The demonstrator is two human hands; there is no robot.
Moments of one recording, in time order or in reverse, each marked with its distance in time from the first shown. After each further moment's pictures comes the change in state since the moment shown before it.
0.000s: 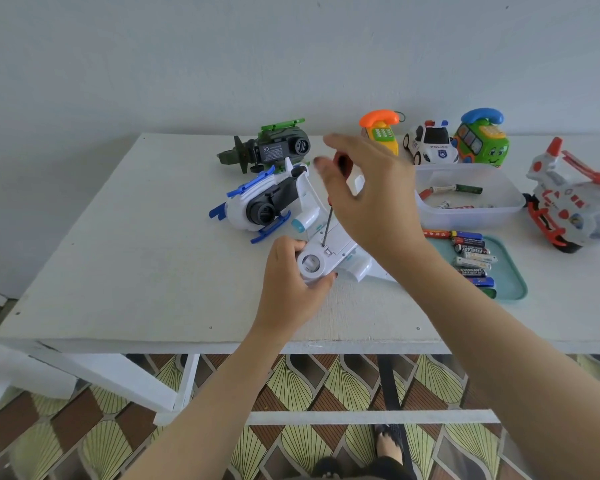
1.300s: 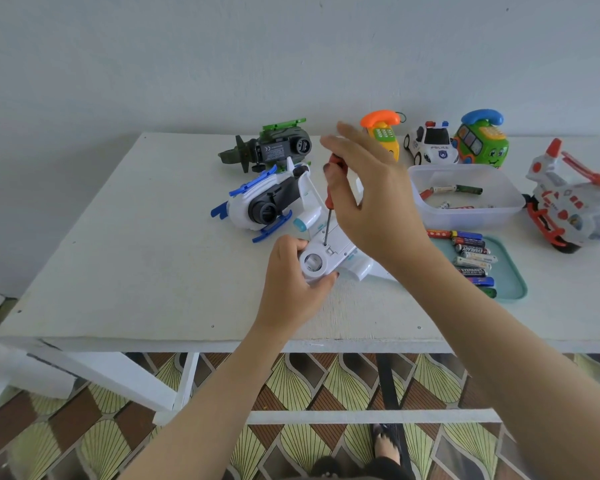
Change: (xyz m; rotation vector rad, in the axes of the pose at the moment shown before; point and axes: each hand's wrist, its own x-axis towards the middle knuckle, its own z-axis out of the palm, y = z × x) left_hand 0.001 0.000 -0.001 0.017 -0.013 0.004; right_hand -0.004 0.000 -0.001 -0.009 -0.083 -0.031
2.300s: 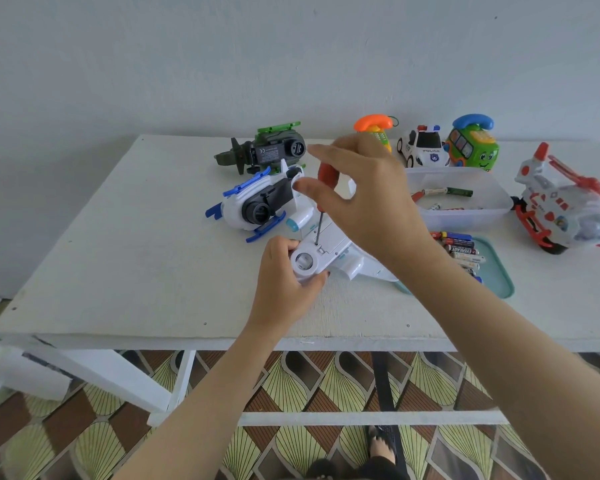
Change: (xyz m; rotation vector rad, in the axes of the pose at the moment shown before) left_hand -0.003 0.005 0.001 0.006 0.015 -0.011; right_hand 0.002 -0.003 -0.014 -0.033 -0.075 -0.068
